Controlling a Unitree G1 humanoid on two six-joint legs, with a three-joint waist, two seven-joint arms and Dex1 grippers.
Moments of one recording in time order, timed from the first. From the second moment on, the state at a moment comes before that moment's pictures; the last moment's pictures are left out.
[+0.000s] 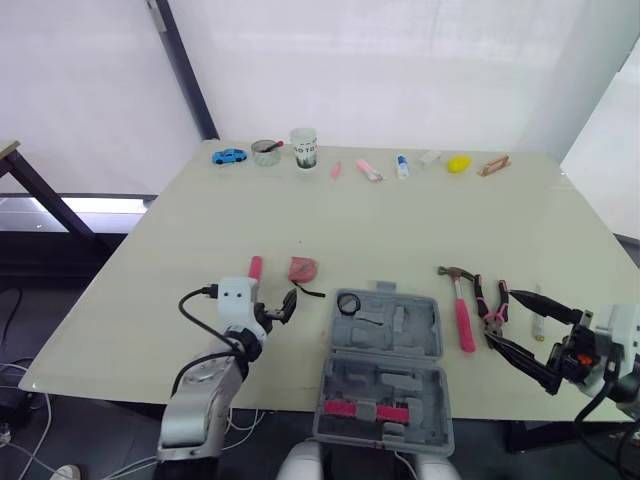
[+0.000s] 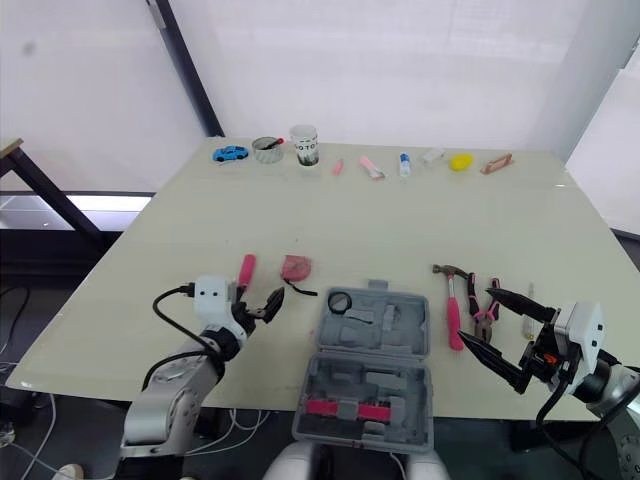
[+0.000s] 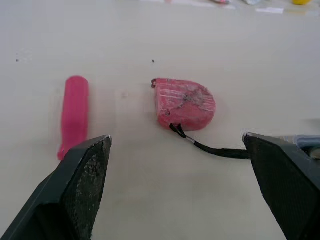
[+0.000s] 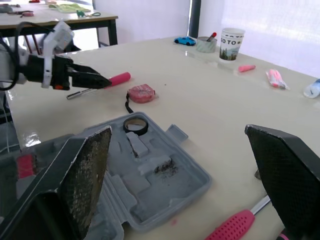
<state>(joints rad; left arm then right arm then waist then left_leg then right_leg) -0.09 0.20 0.12 -0.21 -0.22 0.50 -0.18 0.26 -0.63 -0.36 -0.38 0.65 0.09 1.00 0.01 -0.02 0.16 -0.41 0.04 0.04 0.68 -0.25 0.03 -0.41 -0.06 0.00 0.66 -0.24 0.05</state>
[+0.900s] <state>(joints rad) -0.31 0.12 0.07 0.17 -0.12 0.43 -0.09 0.27 -0.62 -0.33 -0.33 0.59 0.03 1.05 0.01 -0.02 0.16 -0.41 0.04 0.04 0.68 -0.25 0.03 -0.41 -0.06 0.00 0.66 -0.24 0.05</state>
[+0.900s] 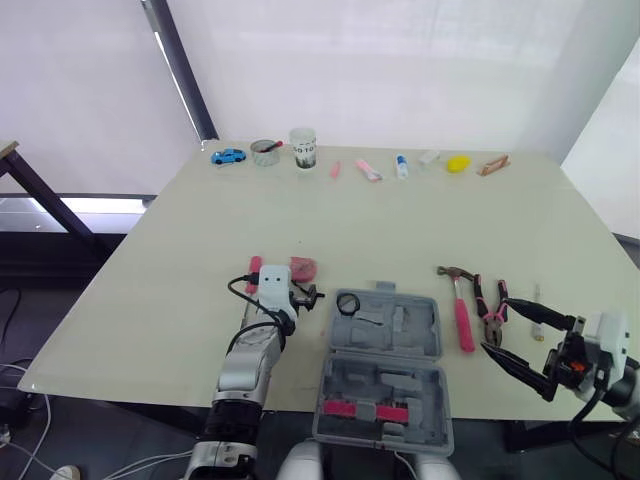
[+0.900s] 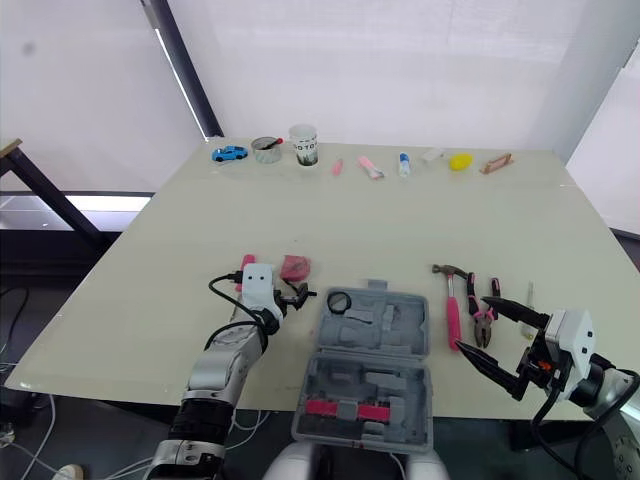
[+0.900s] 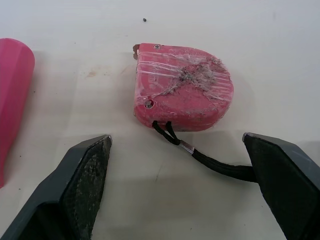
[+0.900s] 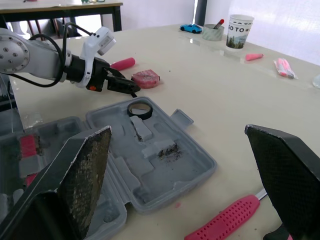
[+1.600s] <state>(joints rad) -0.31 0.13 0.07 0.18 -0.07 0.43 -0.04 0.28 -0.62 -0.32 -0.33 0.57 0.03 1.04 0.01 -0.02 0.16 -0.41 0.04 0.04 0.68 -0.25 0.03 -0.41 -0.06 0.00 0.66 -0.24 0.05</state>
